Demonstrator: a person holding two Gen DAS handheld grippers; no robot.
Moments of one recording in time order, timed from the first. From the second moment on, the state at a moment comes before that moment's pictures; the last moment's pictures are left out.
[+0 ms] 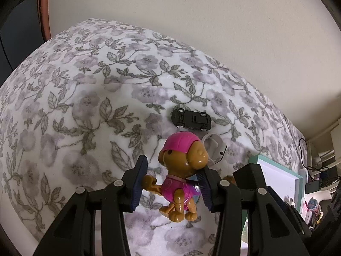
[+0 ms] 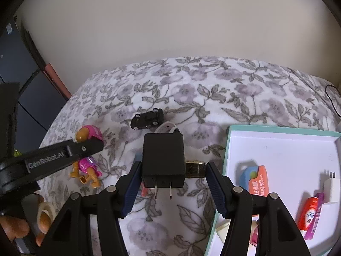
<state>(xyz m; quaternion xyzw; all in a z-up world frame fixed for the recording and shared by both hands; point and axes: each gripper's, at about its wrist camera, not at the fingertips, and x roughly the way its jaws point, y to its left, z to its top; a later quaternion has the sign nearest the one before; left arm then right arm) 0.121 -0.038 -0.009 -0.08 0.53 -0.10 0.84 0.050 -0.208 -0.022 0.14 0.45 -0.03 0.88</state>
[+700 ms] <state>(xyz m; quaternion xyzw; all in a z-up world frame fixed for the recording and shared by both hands) 0.120 -0.045 -0.016 -0.07 0.55 -0.11 0.83 0.039 -0.196 -0.041 0.11 0.53 -0.02 0.84</state>
